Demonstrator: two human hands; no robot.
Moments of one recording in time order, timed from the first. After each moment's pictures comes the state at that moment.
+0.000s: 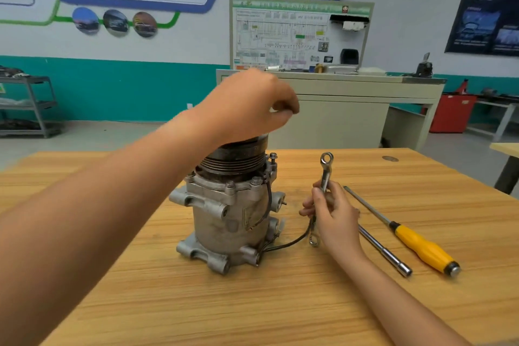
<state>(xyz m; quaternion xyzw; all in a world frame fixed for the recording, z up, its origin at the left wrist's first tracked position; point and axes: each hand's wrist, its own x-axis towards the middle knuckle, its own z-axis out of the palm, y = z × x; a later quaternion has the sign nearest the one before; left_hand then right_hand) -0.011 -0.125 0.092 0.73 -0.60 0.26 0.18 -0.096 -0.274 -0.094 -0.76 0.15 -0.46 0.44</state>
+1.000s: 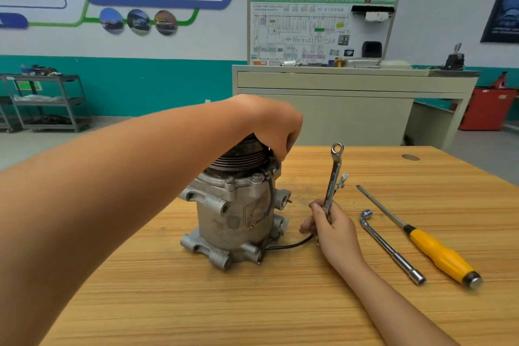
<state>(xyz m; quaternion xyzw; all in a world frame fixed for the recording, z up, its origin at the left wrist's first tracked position) 0.024 -0.193 0.079 0.80 -0.58 0.07 -0.14 -0.089 -0.279 -0.118 -0.76 0.20 -0.35 0.51</state>
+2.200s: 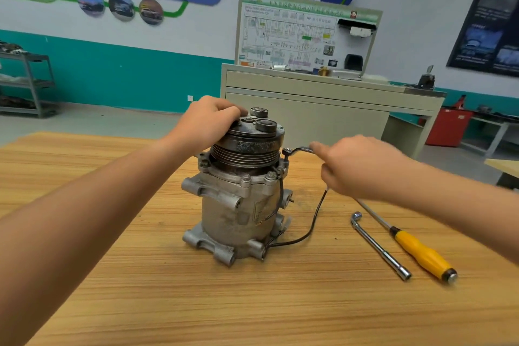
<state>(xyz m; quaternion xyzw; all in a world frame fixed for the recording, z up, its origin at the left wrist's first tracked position) 0.060 -0.100 0.039 0.79 -0.37 0.06 0.49 -0.107 -0.257 0.041 -0.95 0.10 -0.10 -0.27</state>
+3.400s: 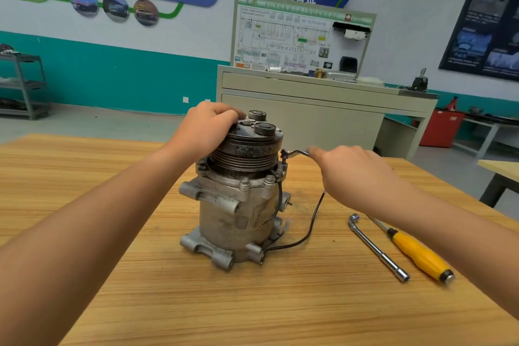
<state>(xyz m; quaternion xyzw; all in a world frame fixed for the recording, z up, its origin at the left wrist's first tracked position) 0.057 -0.100 0.035 0.77 -0.37 0.06 0.52 -0.105 -0.247 0.028 -0.95 0.18 -0.14 -0.23</state>
